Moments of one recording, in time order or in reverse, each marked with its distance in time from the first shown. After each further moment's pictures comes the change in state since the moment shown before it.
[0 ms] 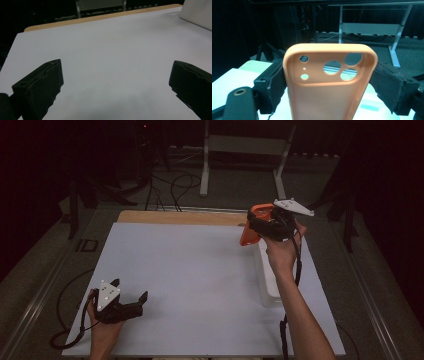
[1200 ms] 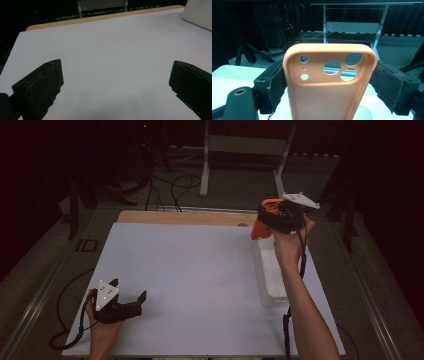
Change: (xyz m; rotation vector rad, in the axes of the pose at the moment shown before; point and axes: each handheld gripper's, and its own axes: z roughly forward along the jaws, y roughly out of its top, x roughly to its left) left arm 0.002 -0.001 -0.001 -0.001 0.008 -0.012; right arm -0.025 0.009 0.014 0.013 -0.119 0.004
